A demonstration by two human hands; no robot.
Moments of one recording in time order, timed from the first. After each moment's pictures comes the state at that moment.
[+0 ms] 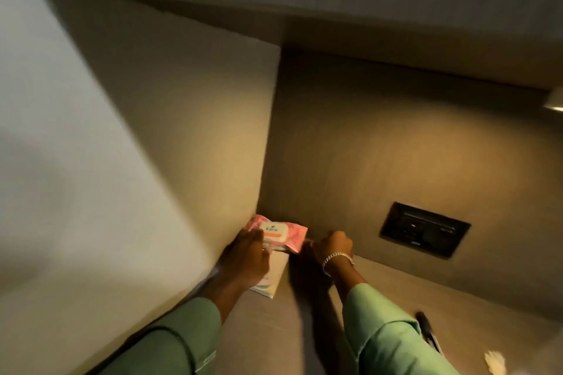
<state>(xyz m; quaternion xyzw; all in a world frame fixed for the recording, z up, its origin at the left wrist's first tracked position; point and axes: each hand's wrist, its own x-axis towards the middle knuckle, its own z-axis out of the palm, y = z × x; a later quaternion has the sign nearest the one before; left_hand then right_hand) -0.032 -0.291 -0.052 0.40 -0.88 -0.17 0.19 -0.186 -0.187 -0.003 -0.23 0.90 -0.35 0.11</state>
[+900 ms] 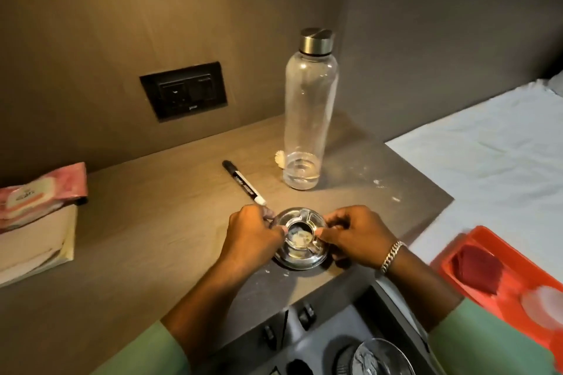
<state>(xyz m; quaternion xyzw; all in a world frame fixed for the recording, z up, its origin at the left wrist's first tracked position) -0.095 0.025 -0.017 0.17 -0.88 -0.45 -0.04 -0.124 0.206 -0.007 -0.01 0.88 -0.43 0.19</state>
